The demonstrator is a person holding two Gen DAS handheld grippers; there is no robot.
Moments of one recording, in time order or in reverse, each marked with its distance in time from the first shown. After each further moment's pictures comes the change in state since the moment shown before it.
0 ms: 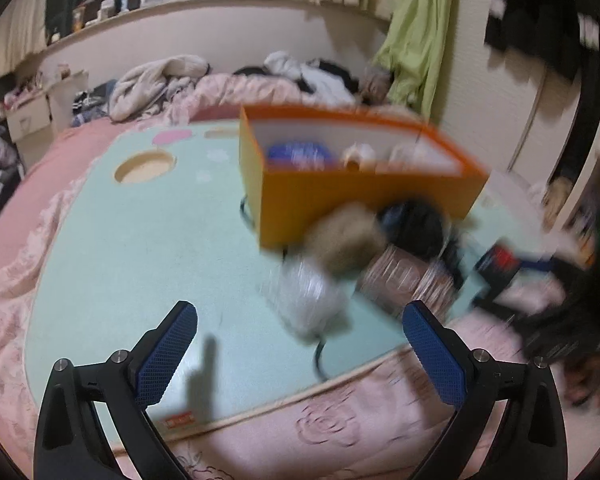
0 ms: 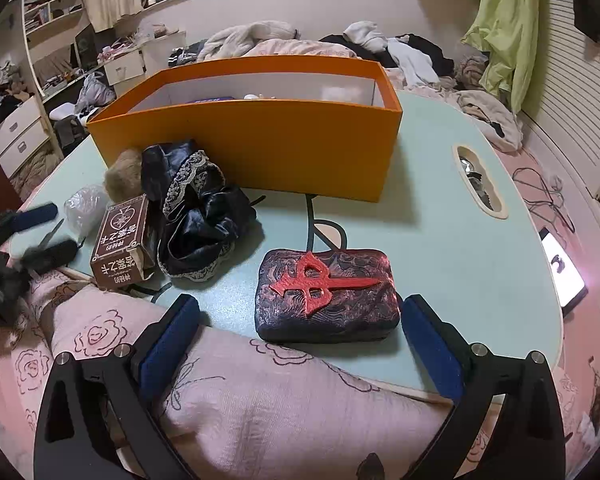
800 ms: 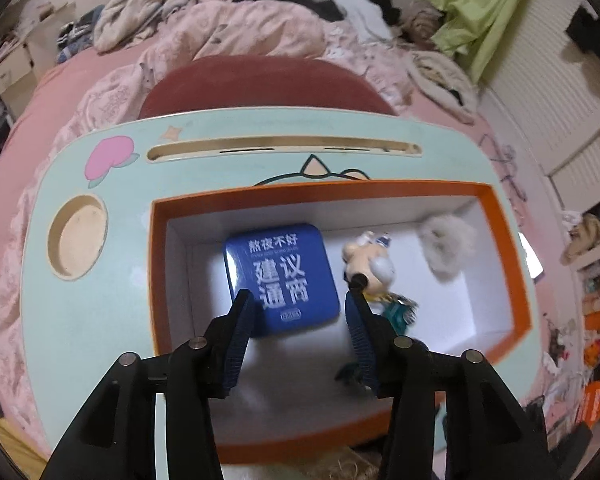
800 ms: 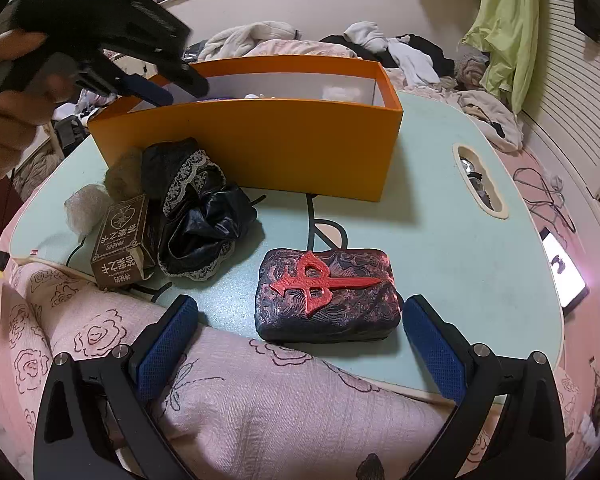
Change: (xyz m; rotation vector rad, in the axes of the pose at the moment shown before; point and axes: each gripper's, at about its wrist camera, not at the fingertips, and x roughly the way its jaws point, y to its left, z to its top) left arm 0.137 -0.019 0.139 -0.105 0.425 0.085; right arm -0.001 -0.001 -0.001 0.000 -0.001 0.001
